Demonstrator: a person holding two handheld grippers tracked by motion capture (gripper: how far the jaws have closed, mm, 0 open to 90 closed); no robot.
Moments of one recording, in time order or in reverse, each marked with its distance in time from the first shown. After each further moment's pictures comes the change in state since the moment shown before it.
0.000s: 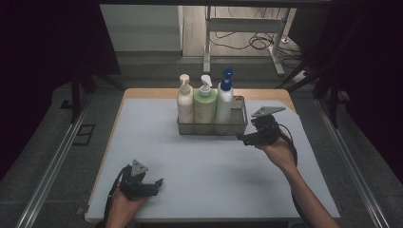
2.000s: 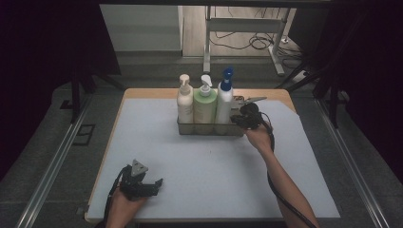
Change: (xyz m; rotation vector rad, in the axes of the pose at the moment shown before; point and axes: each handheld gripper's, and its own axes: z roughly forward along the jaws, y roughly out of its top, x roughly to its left) left arm 0.000 0.000 0.000 -0.001 0.000 0.000; right arm -0.036 0.015 0.093 0.026 -0.033 0.129
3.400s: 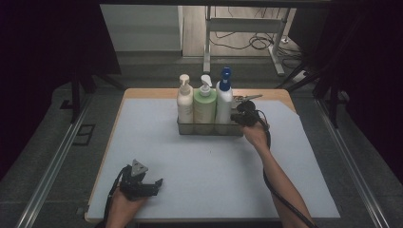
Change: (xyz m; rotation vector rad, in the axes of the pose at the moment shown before) left arm 0.000 0.000 0.000 0.001 0.000 0.000; right arm -0.004 0.006 0.019 0.035 -0.027 0.029
